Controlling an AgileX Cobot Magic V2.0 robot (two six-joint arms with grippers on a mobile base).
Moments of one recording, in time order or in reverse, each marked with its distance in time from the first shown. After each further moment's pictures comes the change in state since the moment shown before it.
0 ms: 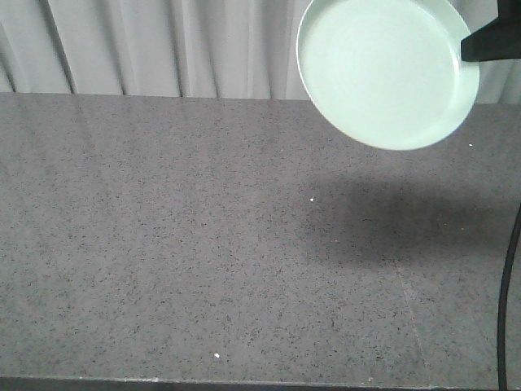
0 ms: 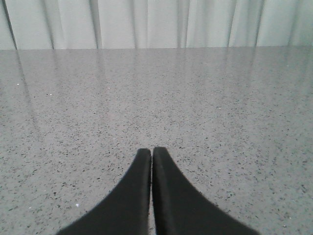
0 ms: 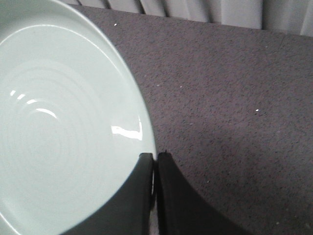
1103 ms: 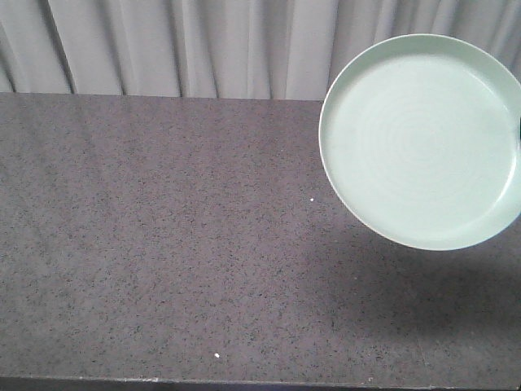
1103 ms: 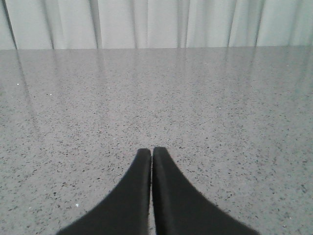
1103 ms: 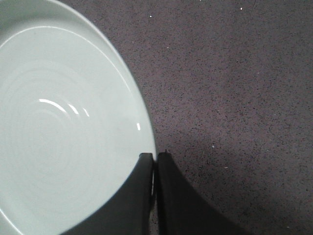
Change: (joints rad) left arm 0.000 0.000 0.000 0.000 0.000 0.000; right arm -0.114 -0.430 0.459 -0.020 -0.044 -0.051
